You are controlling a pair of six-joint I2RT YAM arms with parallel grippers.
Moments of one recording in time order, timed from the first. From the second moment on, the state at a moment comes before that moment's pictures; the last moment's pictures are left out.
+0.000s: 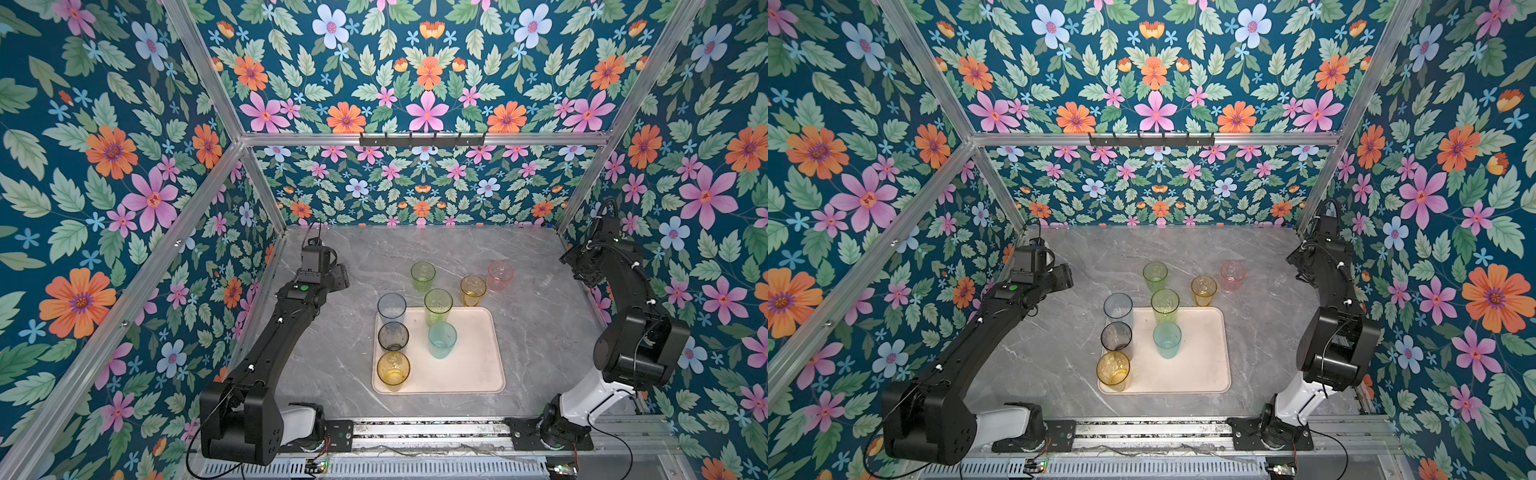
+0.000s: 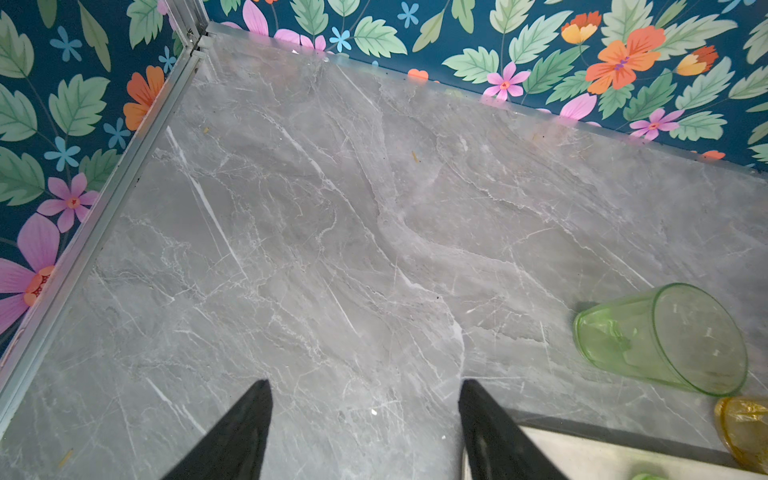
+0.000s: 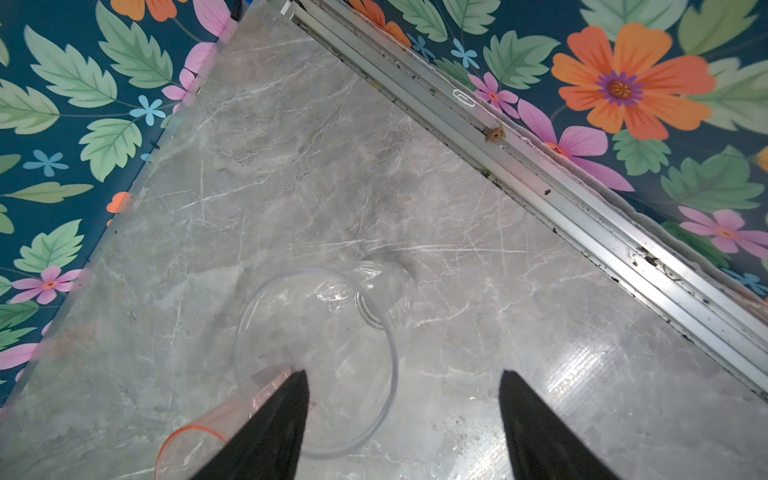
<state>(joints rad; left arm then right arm) -0.18 1.28 1.02 -0.47 -0.14 -0.30 -0.33 1.70 1.53 -0.86 0.07 0.60</state>
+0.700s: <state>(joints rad) -0.18 1.28 1.02 -0.47 -0.14 -0.30 -0.34 1.76 1.50 -0.81 0.06 0.62</state>
